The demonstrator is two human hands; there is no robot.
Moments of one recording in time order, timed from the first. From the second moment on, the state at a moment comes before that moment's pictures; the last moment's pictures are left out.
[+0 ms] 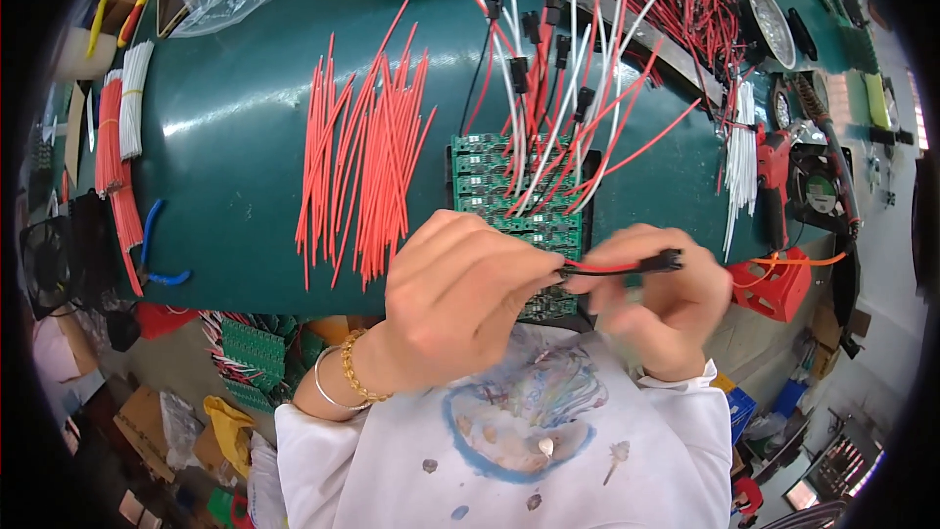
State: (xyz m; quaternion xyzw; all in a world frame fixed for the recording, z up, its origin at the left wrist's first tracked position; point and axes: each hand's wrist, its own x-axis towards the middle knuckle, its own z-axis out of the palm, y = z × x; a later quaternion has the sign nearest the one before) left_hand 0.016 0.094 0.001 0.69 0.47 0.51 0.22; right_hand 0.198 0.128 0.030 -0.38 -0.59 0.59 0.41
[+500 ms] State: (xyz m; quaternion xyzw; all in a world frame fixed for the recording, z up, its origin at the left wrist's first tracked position) left_hand -0.032 0.118 -0.019 0.60 0.59 0.51 0.16; right_hand 0.131 0.166 -0.009 -0.33 -0.84 0.18 0.39
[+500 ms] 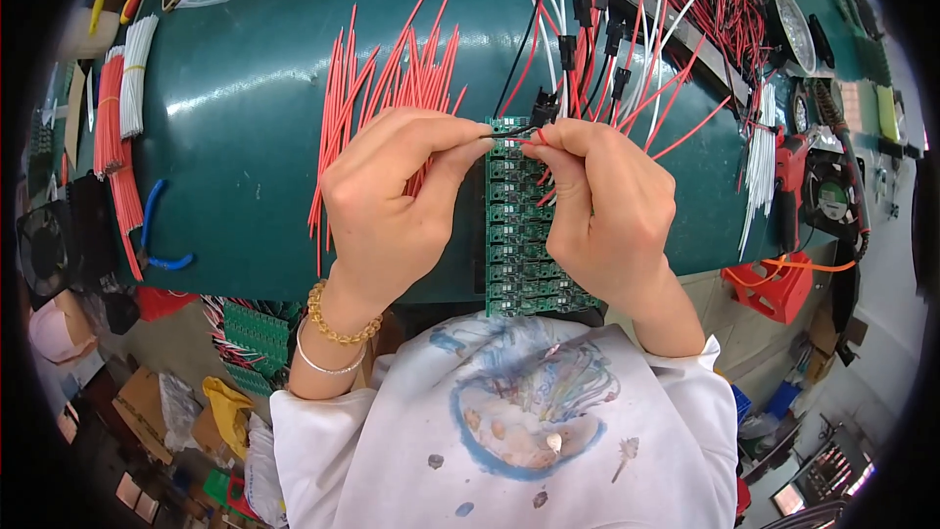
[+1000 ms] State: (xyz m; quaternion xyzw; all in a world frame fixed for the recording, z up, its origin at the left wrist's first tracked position) left_hand -0.027 0.124 -0.021 0.61 0.58 0.51 0.18; right_hand 0.131 0.168 -0.009 -0.33 -0.84 0.18 0.38
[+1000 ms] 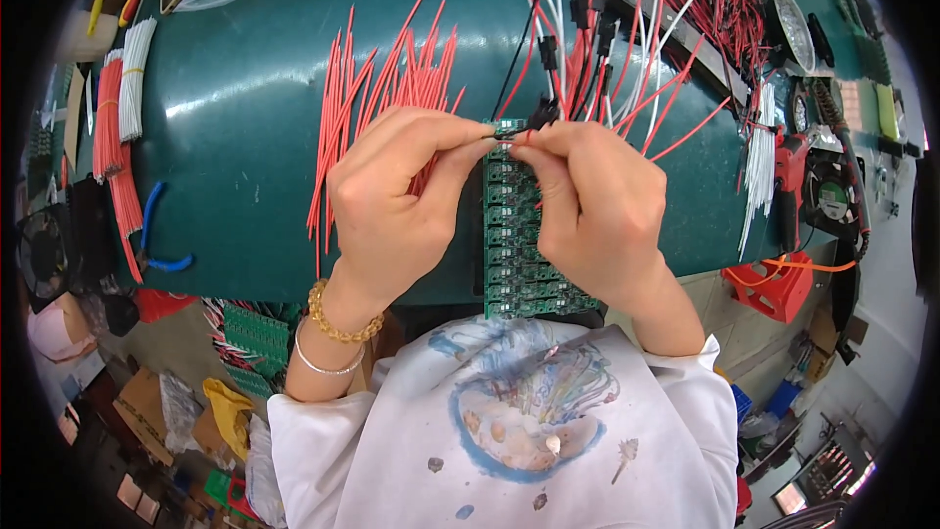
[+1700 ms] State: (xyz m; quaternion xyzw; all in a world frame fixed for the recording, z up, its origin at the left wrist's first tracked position) left_hand 0.003 0.094 0.025 0.66 0.58 0.46 0.13; right_hand 0.280 0.165 0.044 -0.63 -0.72 0.01 0.29
